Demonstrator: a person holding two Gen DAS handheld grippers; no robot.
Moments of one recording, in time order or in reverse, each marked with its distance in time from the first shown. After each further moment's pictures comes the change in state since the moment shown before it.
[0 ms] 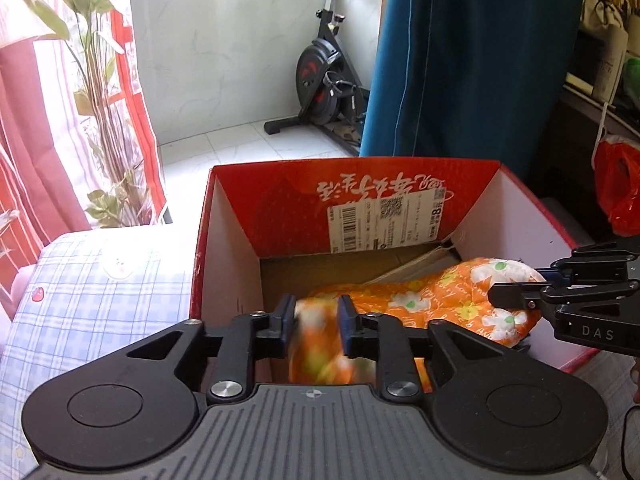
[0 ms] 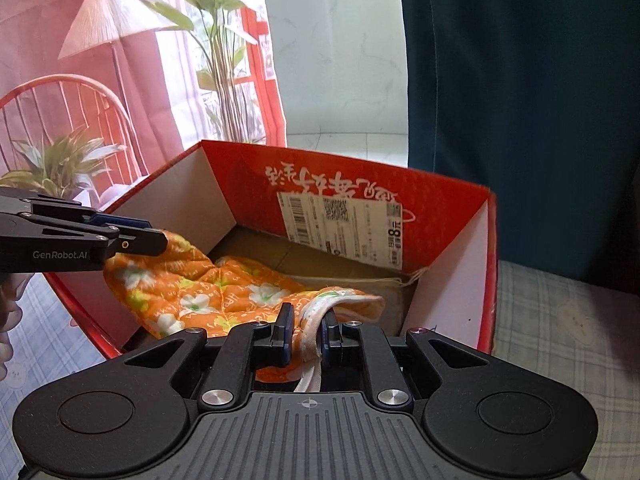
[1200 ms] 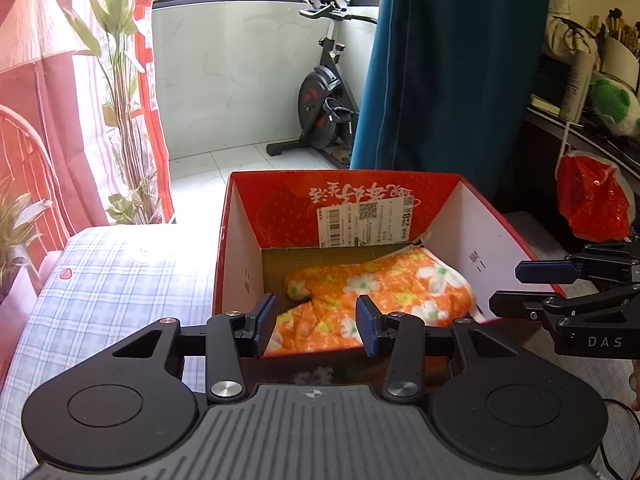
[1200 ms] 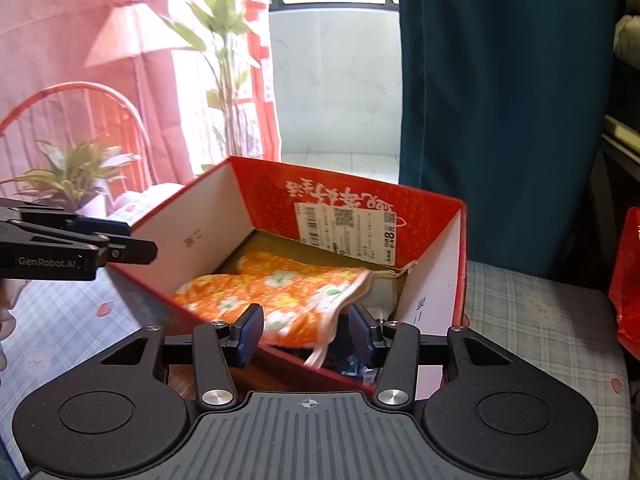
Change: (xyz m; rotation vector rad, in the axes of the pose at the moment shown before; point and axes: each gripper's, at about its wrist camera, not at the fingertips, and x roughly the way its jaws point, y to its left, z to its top) left arm -0.080 -0.015 -0.034 -0.031 -0.086 -0.002; right arm -0.077 0.041 -0.023 -0.031 -0.074 -0.062
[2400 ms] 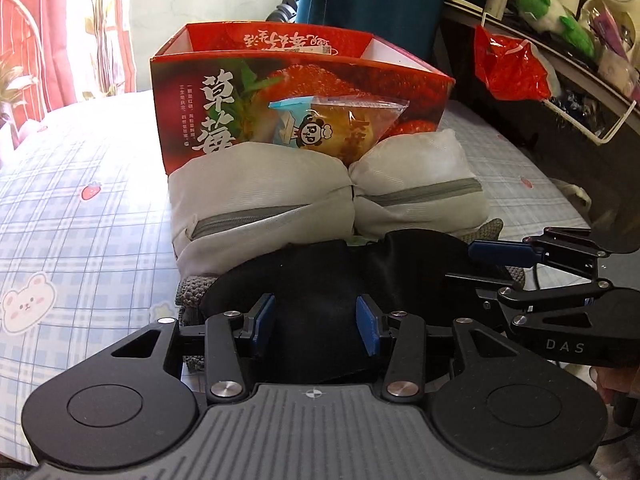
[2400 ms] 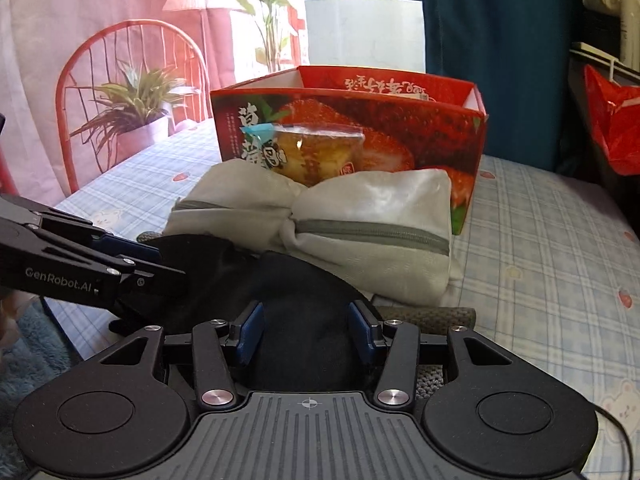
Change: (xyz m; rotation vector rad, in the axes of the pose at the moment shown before) left arm -0.060 -0.047 -0.187 0.004 0.137 -0.113; right arm -0.077 0.065 -0.194 -0.006 0.009 0.043
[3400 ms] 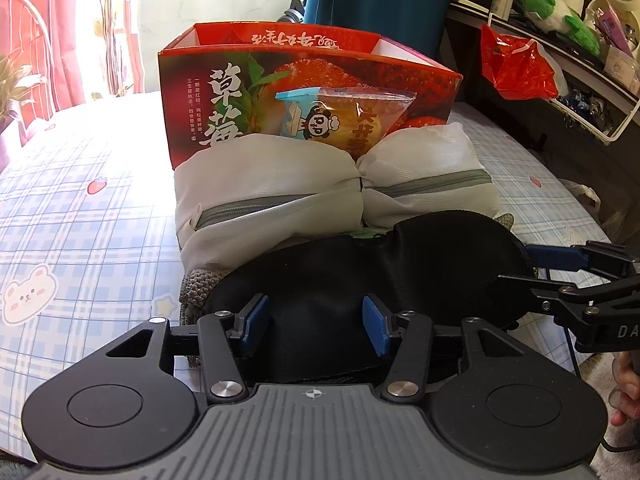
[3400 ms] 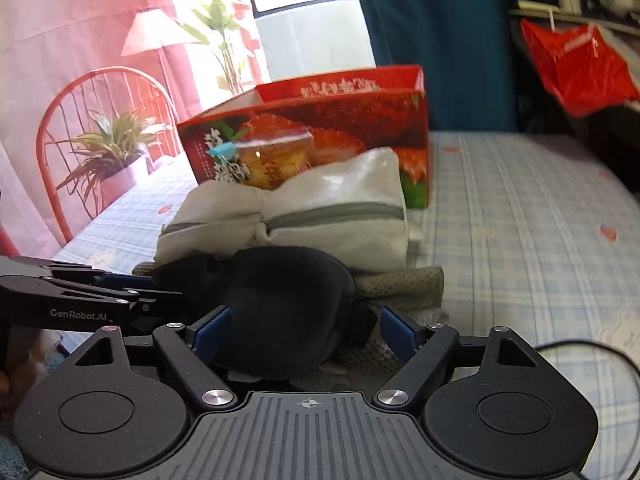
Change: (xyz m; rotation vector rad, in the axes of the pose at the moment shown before) left arm 0.003 -0.001 -0.008 -0.006 -0.014 0.022; right arm -0.020 -0.025 -0.018 0.204 -0.030 0.007
